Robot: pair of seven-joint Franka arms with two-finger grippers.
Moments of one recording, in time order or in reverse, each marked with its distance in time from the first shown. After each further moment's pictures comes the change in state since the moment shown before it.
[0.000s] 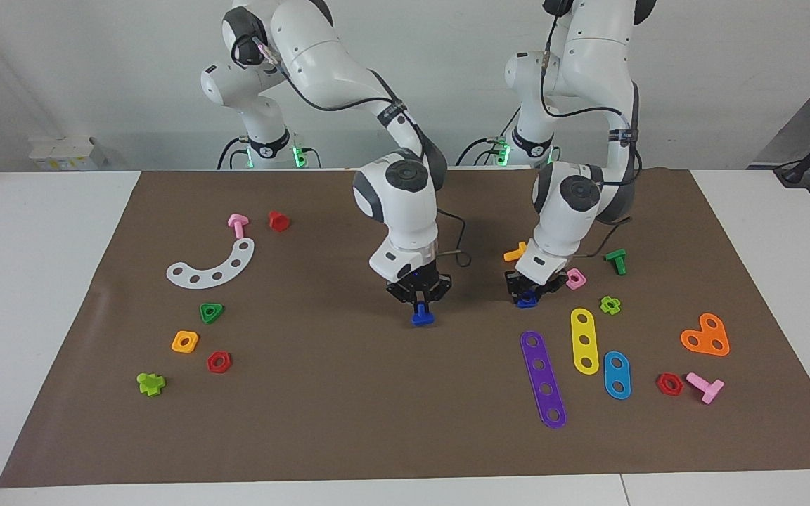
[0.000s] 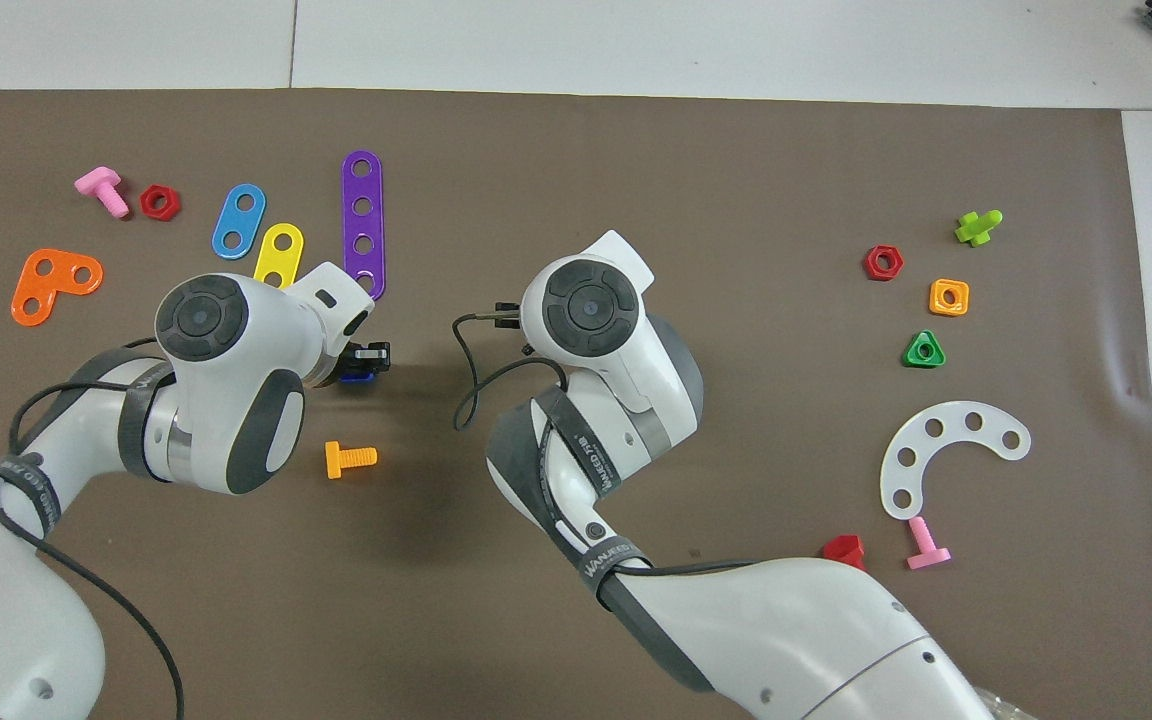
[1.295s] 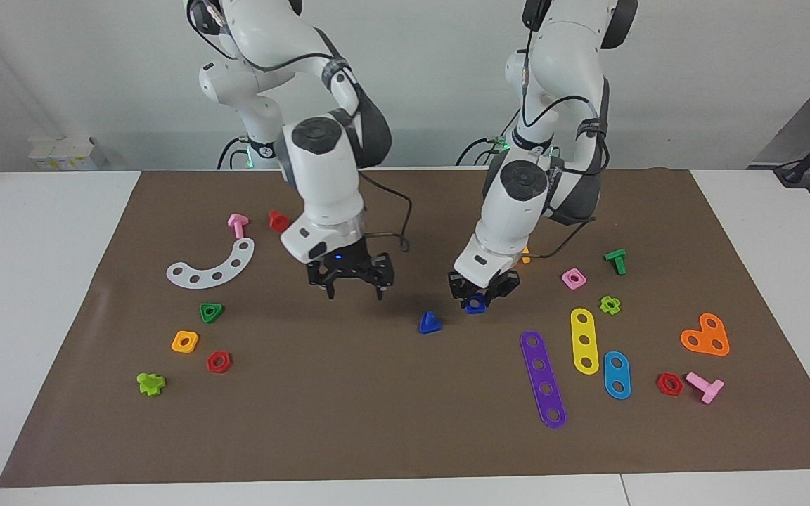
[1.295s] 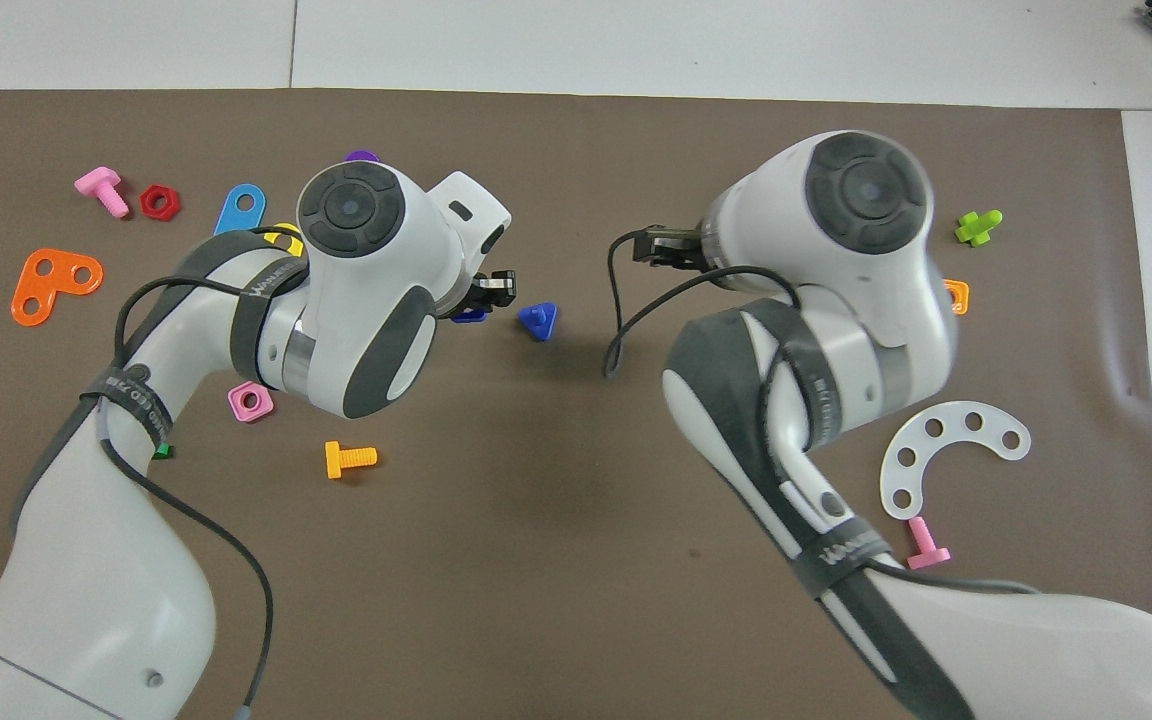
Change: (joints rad) left arm -0.217 0.191 -0.002 0.508 -0.003 -0.277 -0.231; right arm -0.247 -0.319 -0.027 -0.085 0.000 -0.266 -0.216
